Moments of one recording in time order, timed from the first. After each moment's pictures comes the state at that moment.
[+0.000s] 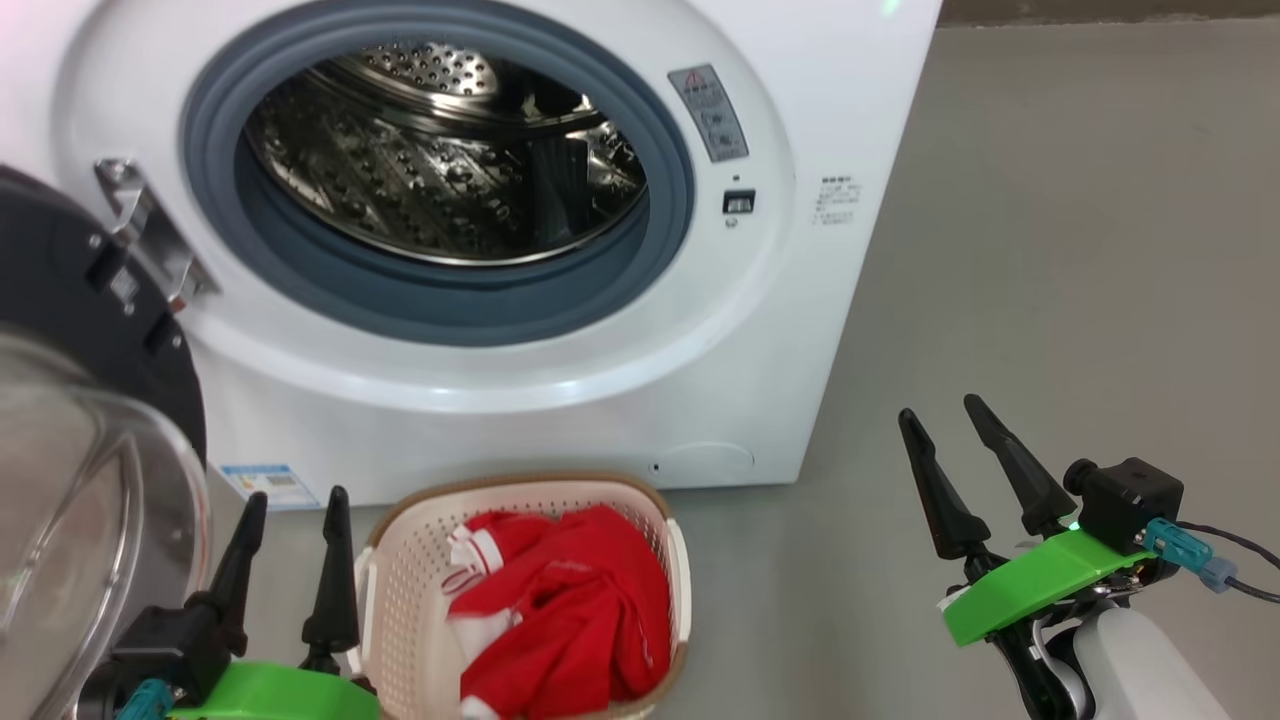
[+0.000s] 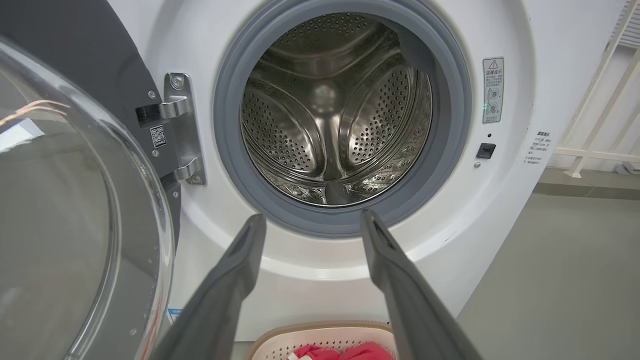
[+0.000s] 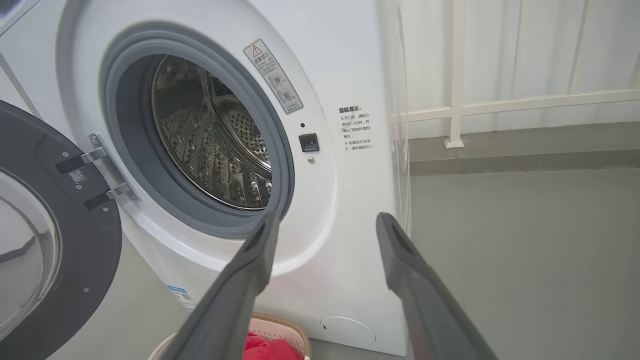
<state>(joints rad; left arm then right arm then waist) -0.07 0.17 -0.20 0.09 -0.40 0.05 -0.22 -0.26 -0.19 0.18 0.31 0.43 0.13 -0.26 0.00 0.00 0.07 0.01</state>
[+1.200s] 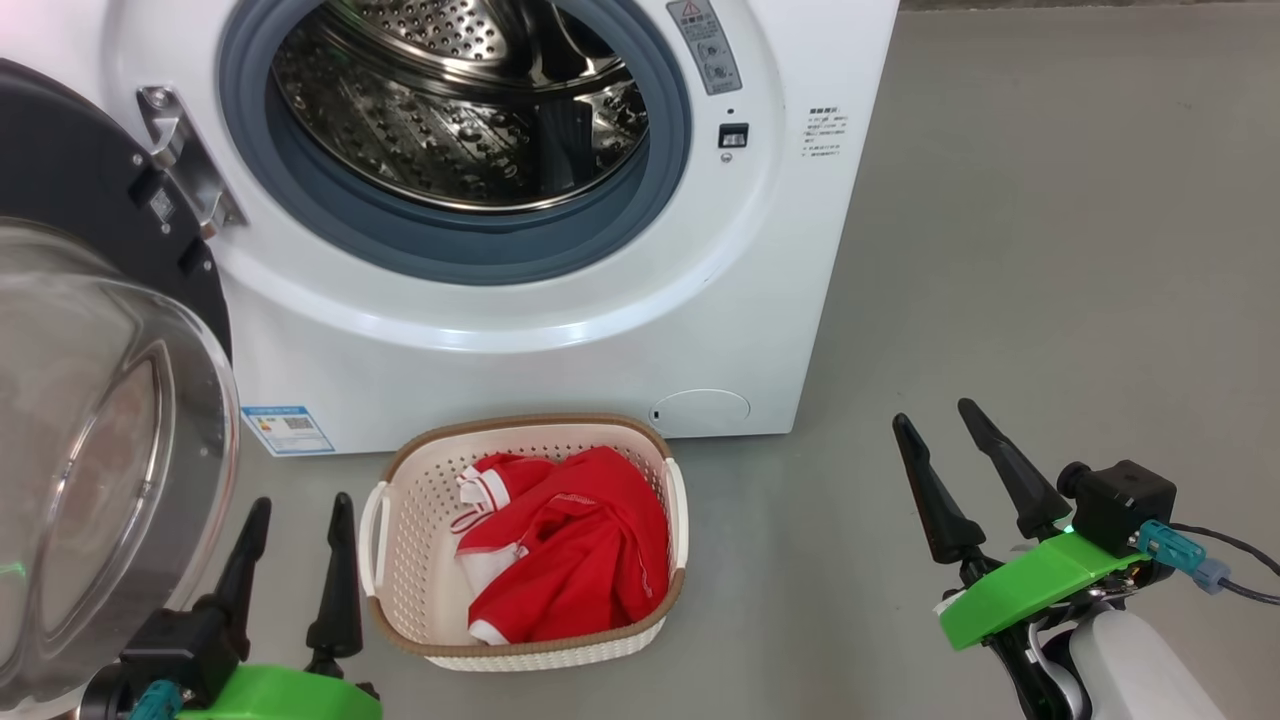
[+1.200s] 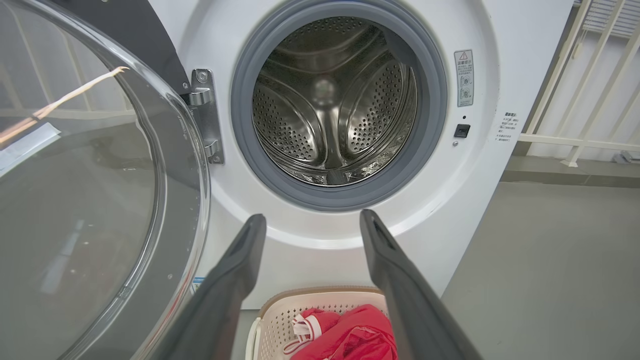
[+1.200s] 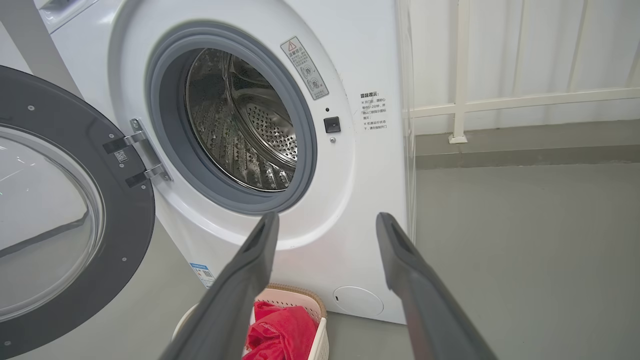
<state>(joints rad) -0.07 0.19 -0.23 0.10 -0.40 0.07 -0.22 -0.26 -0.19 0.19 0.32 0.43 0.13 -0.26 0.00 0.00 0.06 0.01</state>
